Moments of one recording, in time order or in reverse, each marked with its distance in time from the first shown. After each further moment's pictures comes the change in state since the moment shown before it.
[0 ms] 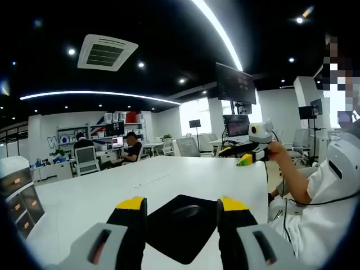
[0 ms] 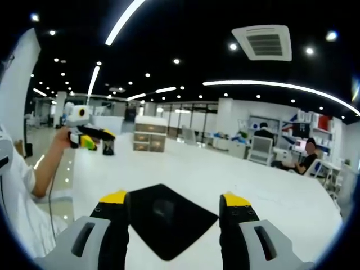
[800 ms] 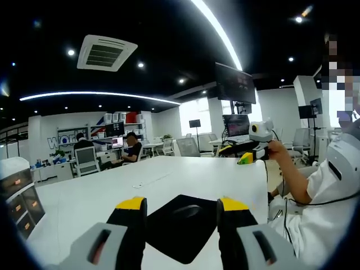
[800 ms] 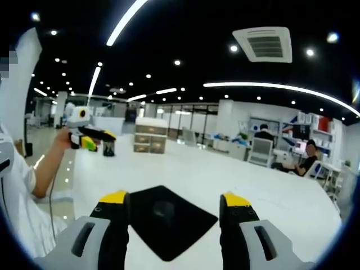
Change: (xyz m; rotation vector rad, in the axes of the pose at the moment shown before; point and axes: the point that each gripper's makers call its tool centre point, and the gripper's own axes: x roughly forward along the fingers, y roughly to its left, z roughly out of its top) left arm -0.003 0.002 0.003 0.004 -0.008 0.000; right arm -0.001 -0.001 0.004 -0.005 -0.010 0.003
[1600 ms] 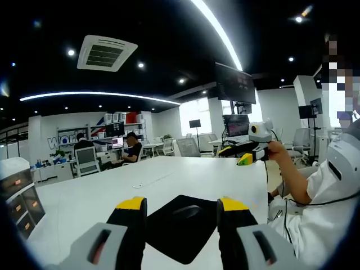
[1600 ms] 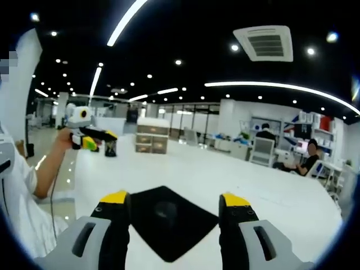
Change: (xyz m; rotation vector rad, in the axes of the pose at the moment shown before) left arm -0.001 -0.002 0.000 -0.001 -0.002 0.001; right arm 0.000 0.006 0.003 0.001 -0.004 0.013
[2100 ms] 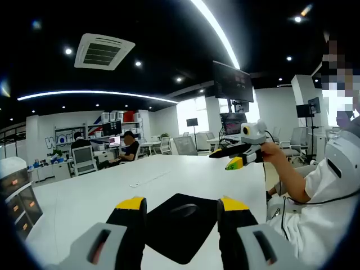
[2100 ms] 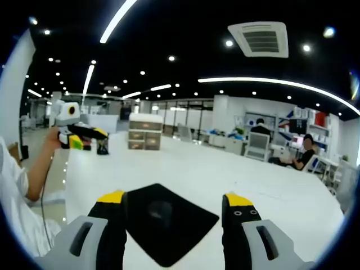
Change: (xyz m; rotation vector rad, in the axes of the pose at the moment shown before) left arm 0.005 -0.007 -0.003 0.005 0.011 -0.018; right arm 0.015 -0.008 -0.013 0.030 0.028 -0.047
